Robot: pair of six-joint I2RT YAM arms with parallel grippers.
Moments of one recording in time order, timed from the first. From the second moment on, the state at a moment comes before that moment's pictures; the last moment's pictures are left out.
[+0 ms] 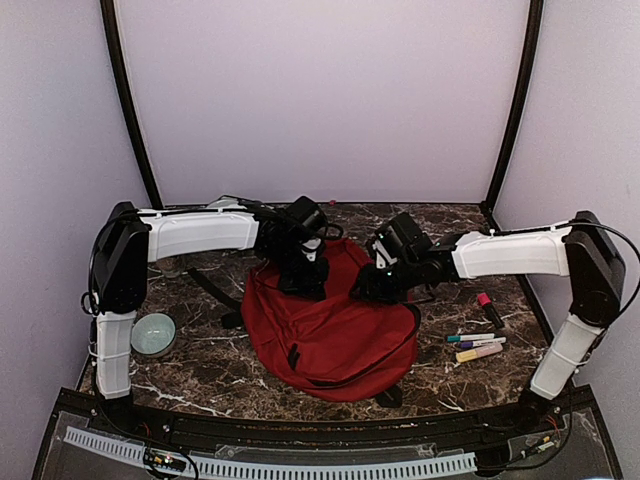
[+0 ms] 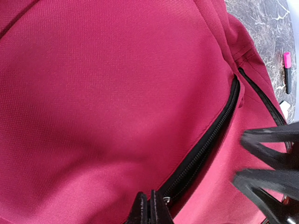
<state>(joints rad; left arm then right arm) -0.82 2.08 1.70 -0.79 0.24 -0.66 0.79 1.70 1.10 -0.31 -0.14 0.72</state>
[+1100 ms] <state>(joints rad) -0.82 1.85 1.47 -0.85 0.20 -0.57 0.73 1.79 0.97 -0.12 -0.21 0.73</state>
